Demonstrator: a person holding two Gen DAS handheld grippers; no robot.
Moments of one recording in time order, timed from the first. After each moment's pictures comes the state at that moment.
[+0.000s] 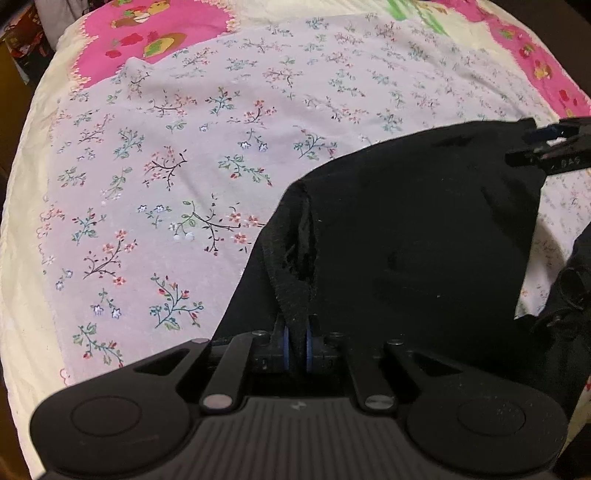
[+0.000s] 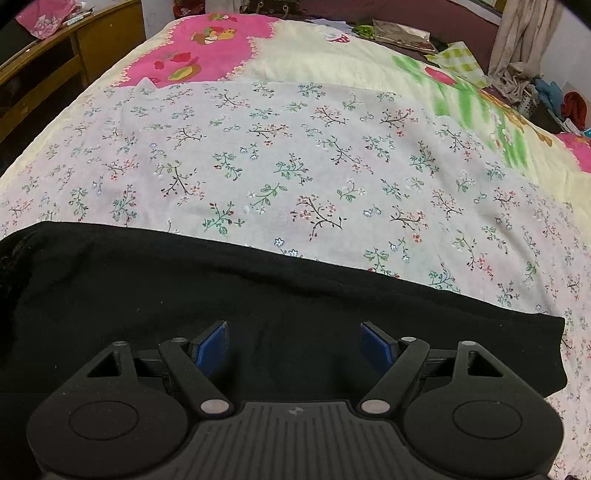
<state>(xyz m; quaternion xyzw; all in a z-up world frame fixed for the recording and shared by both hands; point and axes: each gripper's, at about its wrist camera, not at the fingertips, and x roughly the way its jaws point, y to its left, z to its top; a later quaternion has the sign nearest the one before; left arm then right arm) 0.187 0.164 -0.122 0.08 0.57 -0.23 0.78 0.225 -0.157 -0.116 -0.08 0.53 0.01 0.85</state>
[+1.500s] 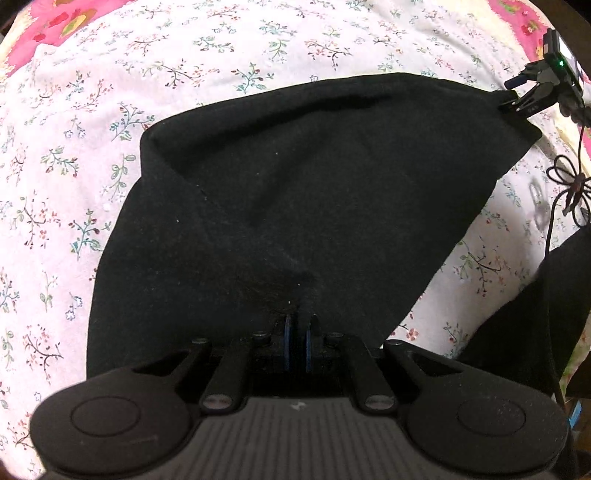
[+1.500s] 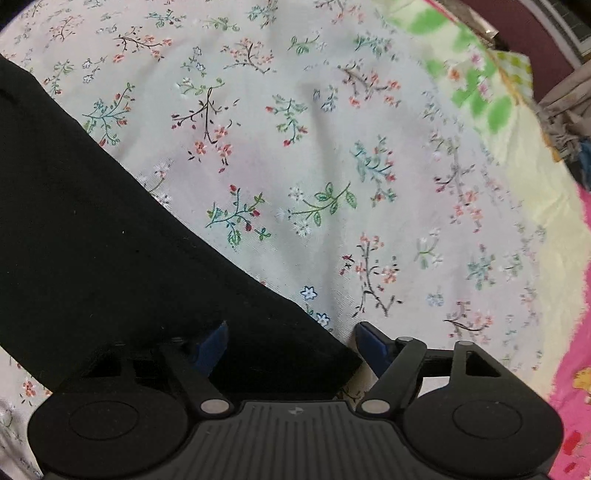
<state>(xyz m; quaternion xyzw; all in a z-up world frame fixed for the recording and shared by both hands) 0.155 -0.015 -0.150 0.07 0.63 -0.22 0.74 0.291 -0.466 -0.194 -0.28 0.60 0.11 0.74</state>
